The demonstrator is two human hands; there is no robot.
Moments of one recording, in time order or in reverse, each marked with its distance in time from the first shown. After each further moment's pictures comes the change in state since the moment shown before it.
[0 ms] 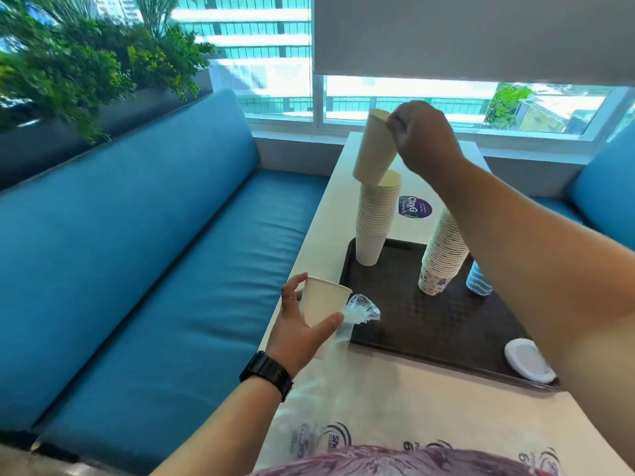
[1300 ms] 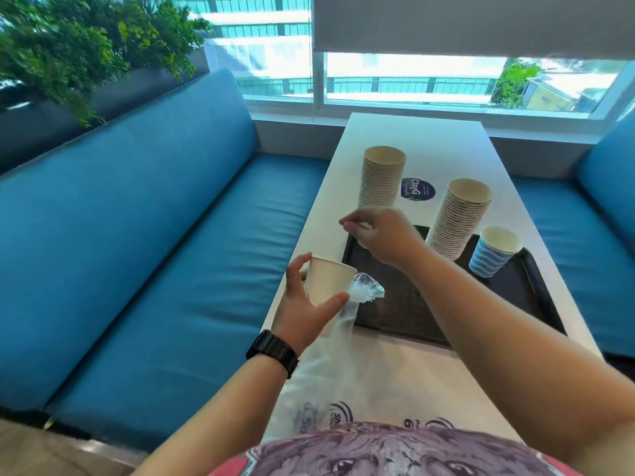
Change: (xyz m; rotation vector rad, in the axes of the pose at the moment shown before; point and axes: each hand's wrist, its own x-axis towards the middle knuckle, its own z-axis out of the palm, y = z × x) left_hand 0.000 0.013 0.004 -0.020 0.006 -0.005; right_hand -0.133 -0.025 0.054 0.299 -0.452 0.128
